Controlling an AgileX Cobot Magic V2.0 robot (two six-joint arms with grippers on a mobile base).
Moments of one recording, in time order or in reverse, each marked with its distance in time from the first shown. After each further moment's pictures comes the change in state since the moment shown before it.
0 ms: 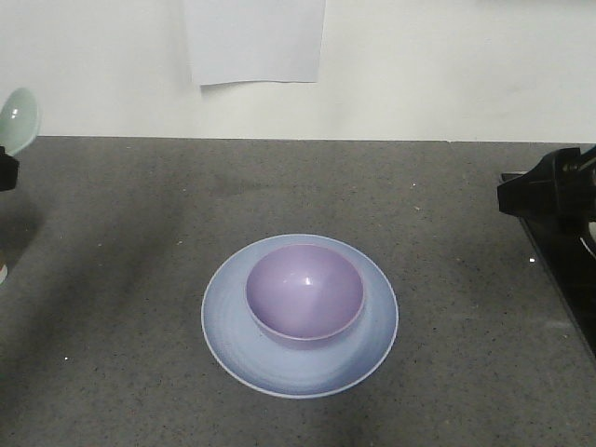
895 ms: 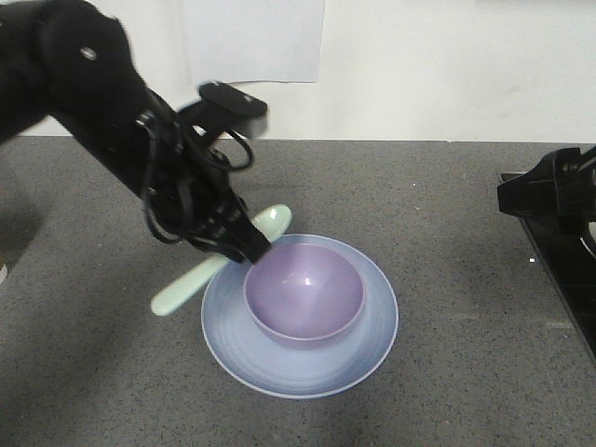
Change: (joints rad) left arm -0.274 0.611 -0.265 -0.129 0.094 0.343; right arm -0.001 0.000 0.000 0.000 0.000 0.000
